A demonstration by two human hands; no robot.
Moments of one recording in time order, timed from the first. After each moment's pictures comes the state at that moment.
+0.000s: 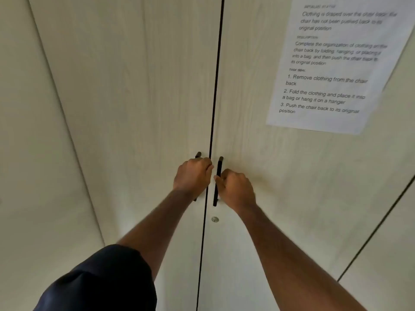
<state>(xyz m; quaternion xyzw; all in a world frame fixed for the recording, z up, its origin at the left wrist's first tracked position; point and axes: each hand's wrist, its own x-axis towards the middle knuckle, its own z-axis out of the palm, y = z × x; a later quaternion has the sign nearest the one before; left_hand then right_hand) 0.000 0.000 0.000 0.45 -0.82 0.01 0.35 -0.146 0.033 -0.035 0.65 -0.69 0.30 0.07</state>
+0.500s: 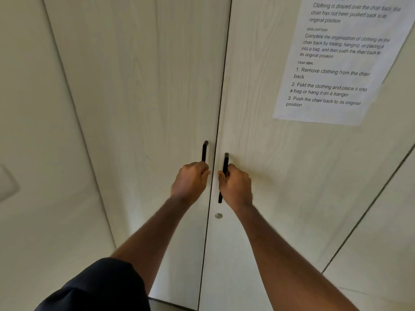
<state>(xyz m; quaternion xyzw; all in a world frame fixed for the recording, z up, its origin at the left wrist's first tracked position) 0.042 0.043 -0.030 0.44 -0.80 -0.09 0.39 -0.107 0.069 -0.054 0.57 -0.69 0.43 0.05</state>
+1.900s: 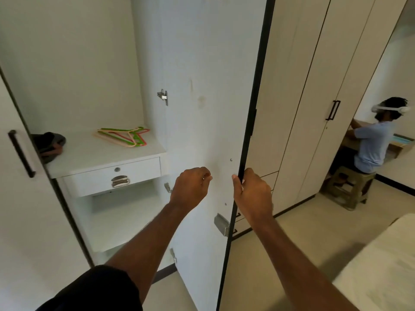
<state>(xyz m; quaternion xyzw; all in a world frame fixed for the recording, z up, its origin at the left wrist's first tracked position) -0.185 0.464 -0.043 0.11 -0.91 -0.21 0.35 -0.264 0.633 -0.054 0.26 -0.86 0.34 0.27</state>
